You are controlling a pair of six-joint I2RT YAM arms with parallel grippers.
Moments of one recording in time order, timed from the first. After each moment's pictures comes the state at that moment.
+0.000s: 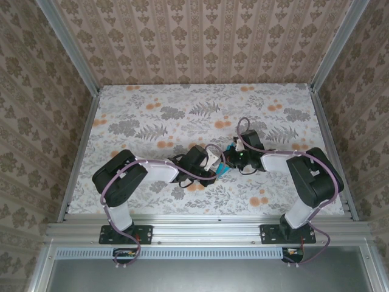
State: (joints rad) left arm -0.93 1.79 0.83 0.07 0.34 -0.25; right arm 0.36 1.67 0.69 0.13 -0.56 0.89
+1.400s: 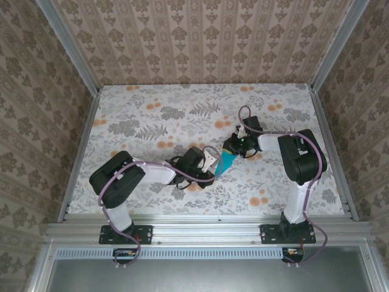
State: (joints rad) left arm -0.92 1.76 0.77 0.11 0.36 -0.24; right arm 0.23 1.94 1.01 -0.07 -0.58 0.76
